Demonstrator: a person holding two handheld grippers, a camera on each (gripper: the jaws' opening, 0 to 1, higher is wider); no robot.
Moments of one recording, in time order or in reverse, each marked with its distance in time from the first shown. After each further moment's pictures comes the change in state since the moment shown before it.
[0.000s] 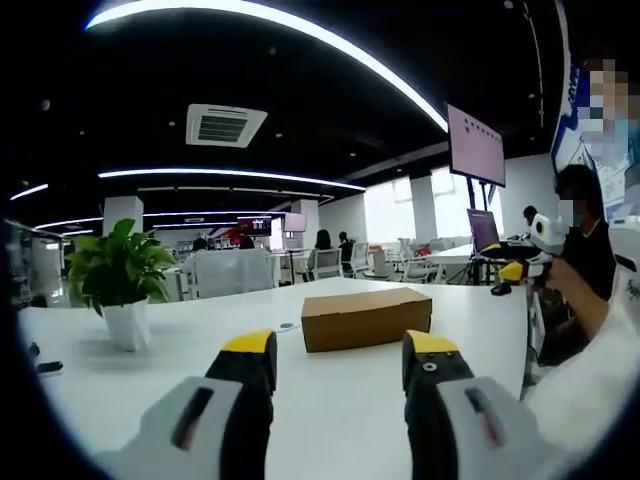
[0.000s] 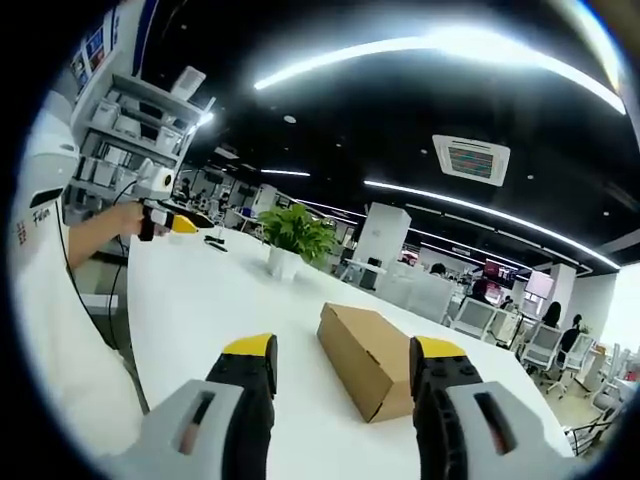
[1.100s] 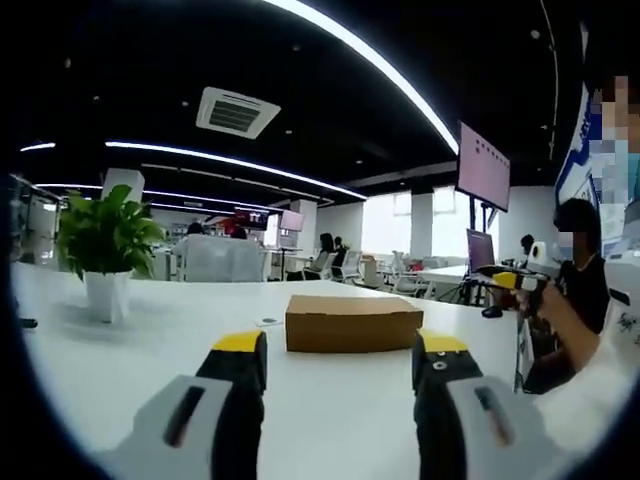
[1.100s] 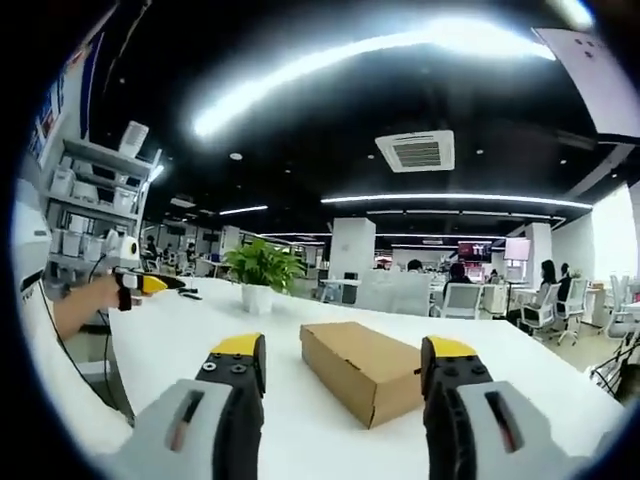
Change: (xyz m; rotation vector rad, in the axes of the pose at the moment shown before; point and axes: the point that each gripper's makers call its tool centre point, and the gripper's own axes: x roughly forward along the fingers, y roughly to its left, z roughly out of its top) left arm 0.024 -0.005 -0.016 -0.131 -0.014 -0.023; right arm -0.007 -0.040 -0.004 0.244 -0.087 -0.140
